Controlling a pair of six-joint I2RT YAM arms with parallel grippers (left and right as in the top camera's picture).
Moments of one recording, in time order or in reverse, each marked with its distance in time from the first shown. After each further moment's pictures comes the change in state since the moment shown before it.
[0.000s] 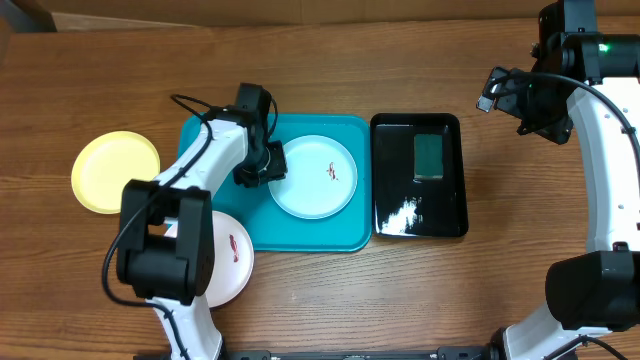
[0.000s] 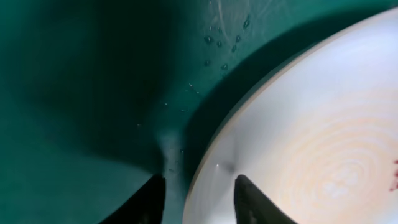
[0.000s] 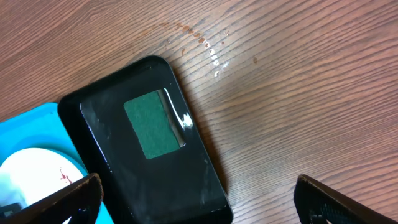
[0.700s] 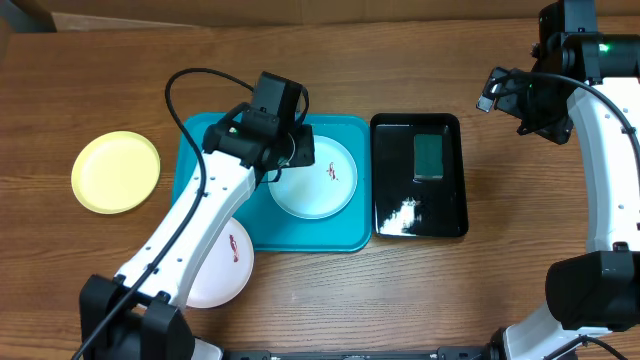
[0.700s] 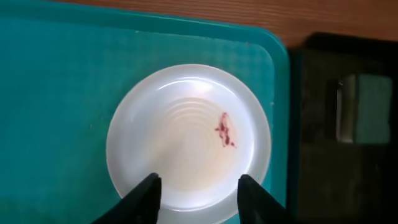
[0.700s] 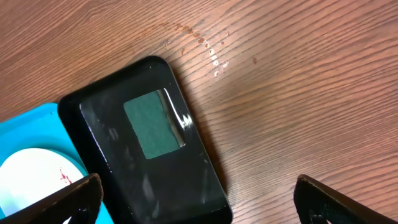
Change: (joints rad) left arm -0.187 -0.369 0.000 0.041 -0.113 -0.052; right arm 0.000 0.000 0.000 0.000 0.000 0.000
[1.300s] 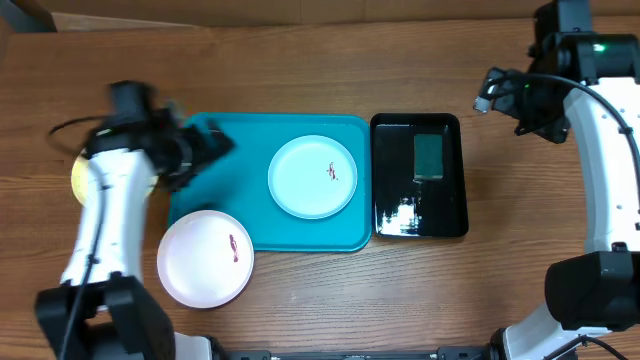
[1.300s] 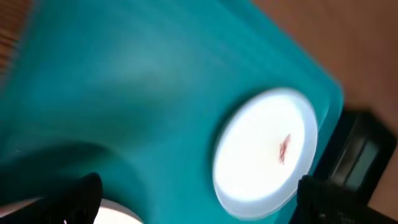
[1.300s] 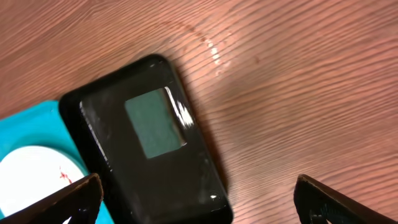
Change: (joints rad) left arm 0.528 -0.019 -0.068 -0.116 0.341 0.068; right arm 0.011 0.000 0.000 0.000 0.001 0.000
